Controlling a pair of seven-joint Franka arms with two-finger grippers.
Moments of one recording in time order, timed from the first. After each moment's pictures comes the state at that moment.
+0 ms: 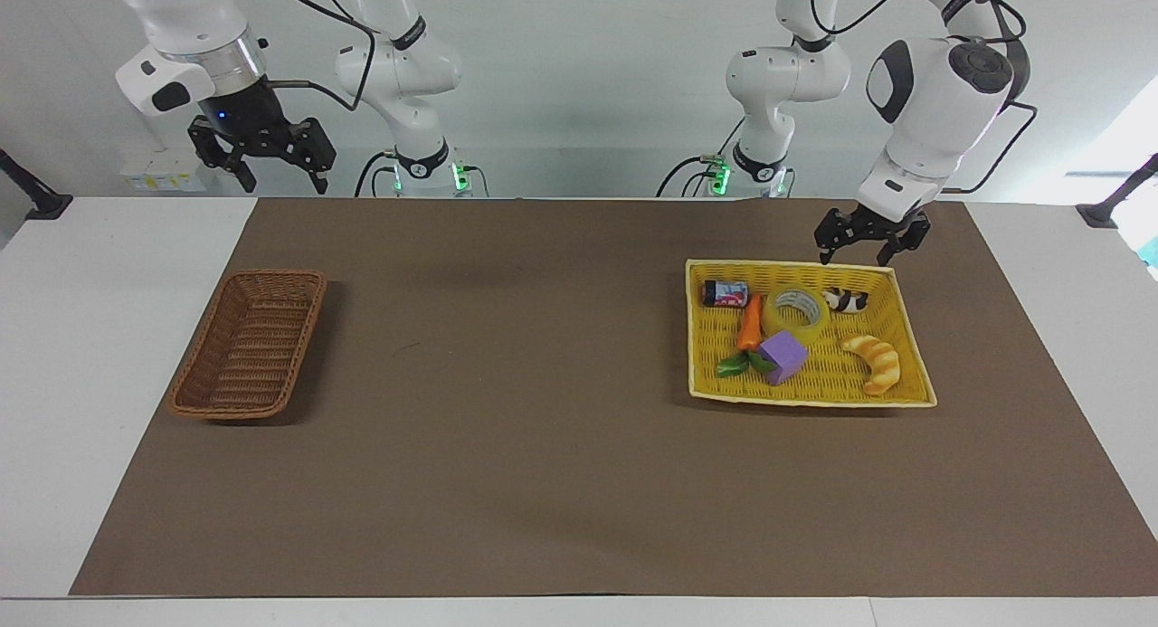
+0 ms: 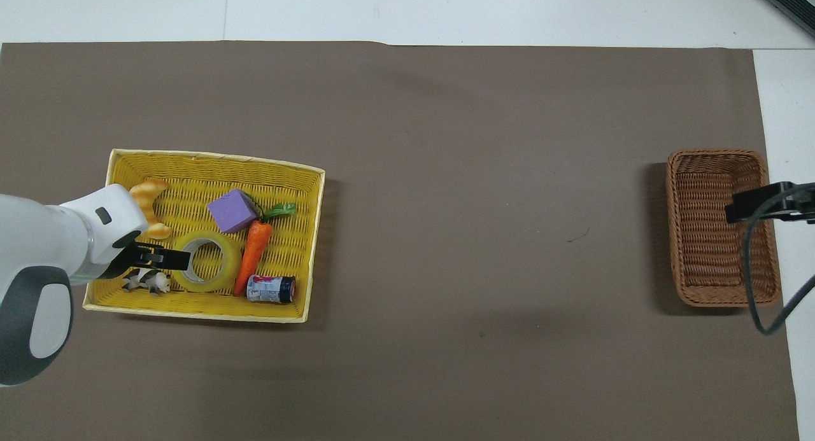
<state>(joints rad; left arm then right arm) -0.05 -0.19 -0.05 -2.28 -0.03 2.10 0.17 0.12 -0.06 -0.14 -1.55 -0.02 1.47 0.01</state>
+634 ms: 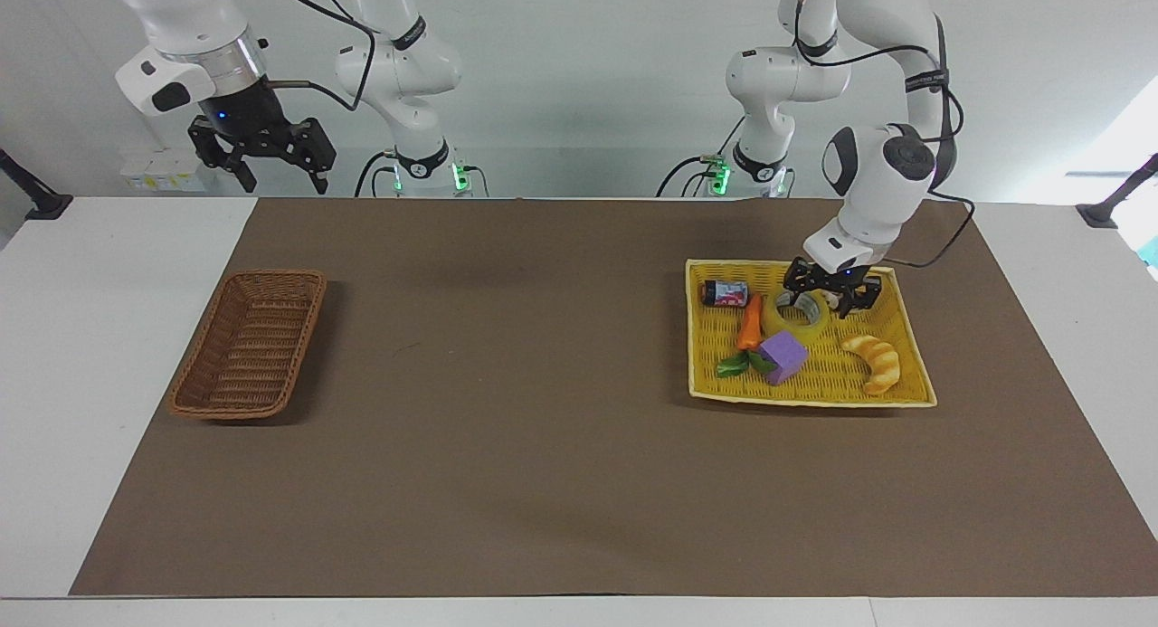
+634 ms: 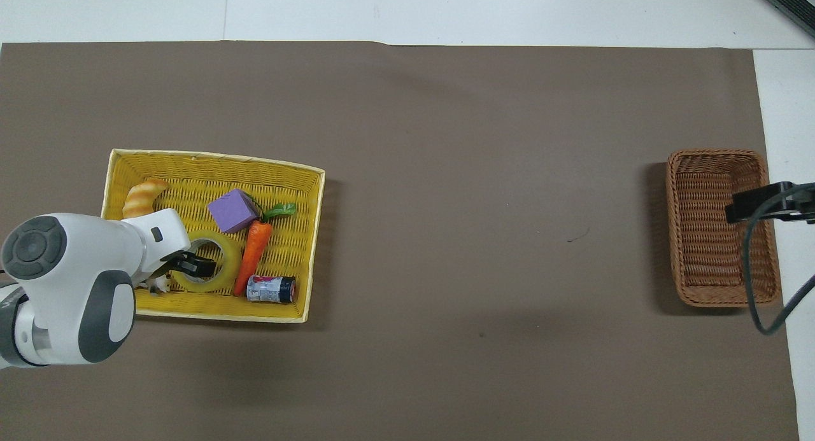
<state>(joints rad) -0.05 -0.02 -0.05 -2.41 -0.03 2.42 0.34 0.12 -0.06 -0.14 -1.55 -0.02 1.47 0.01</state>
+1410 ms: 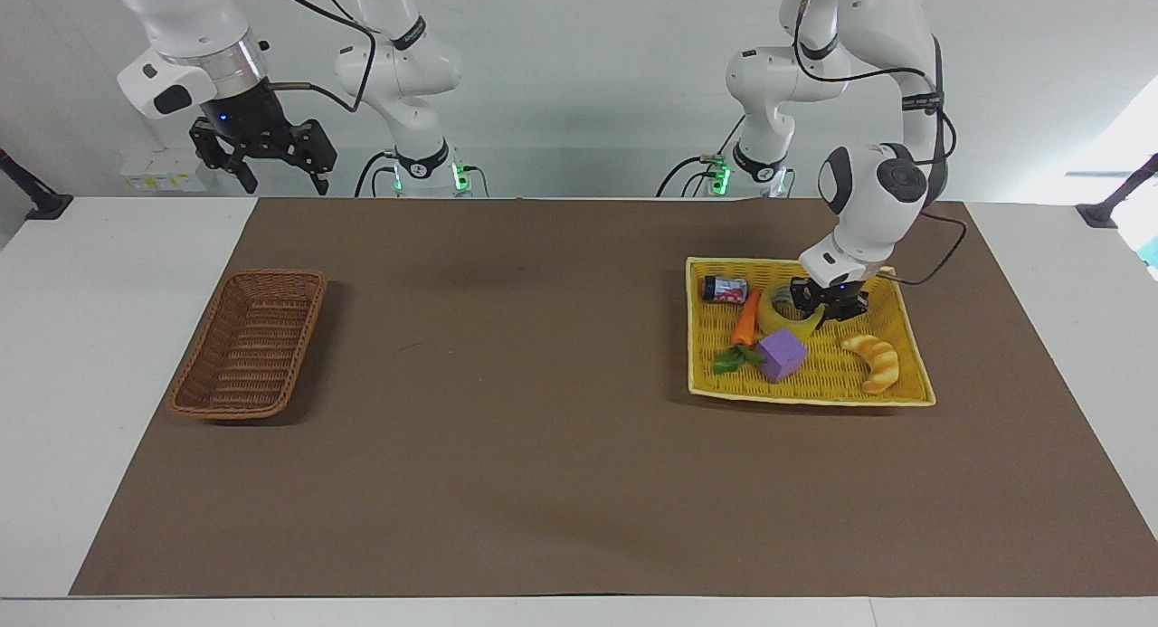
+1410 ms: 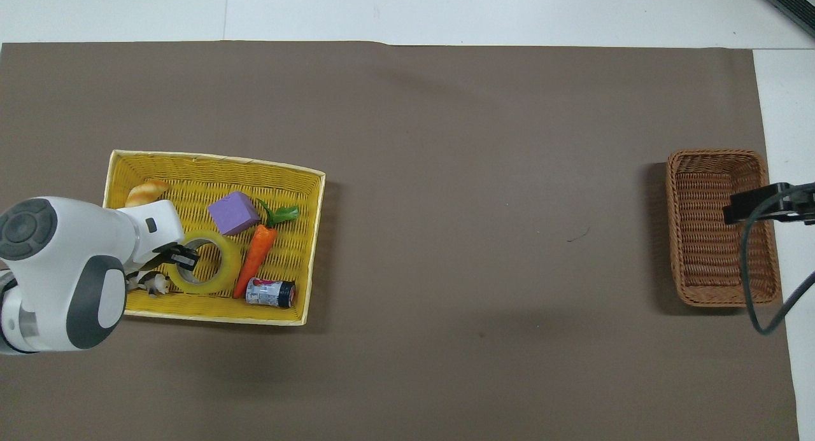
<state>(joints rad) -0.04 -0.02 -0.04 -2.29 -0.03 2.26 0.38 0.12 -0.06 -0.14 -1.56 -0.02 1.47 0.01</state>
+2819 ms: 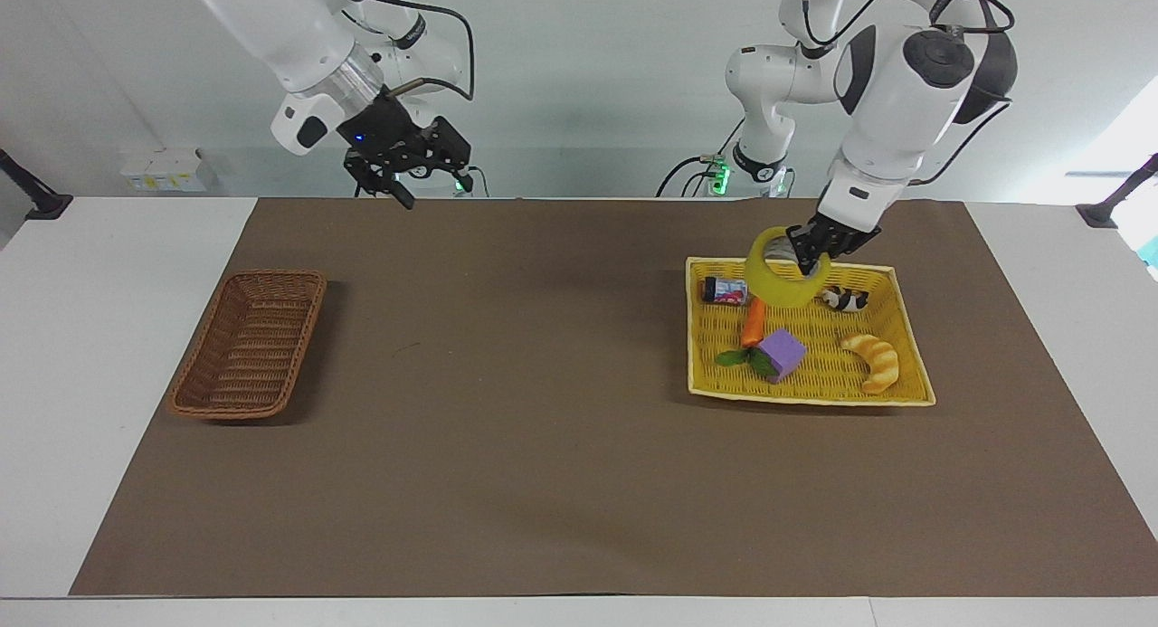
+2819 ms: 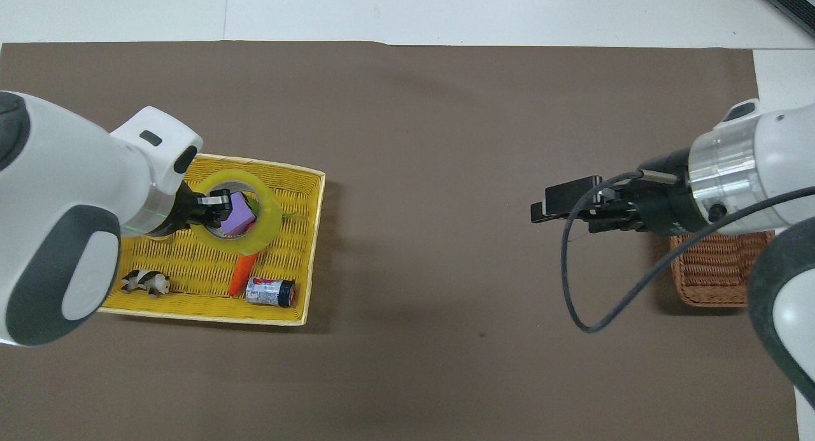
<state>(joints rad) -0.27 -0.04 -0.07 -1.84 -0.01 1.79 -0.50 0.30 -0.04 -0.11 -1.69 0.52 1.68 0.22</state>
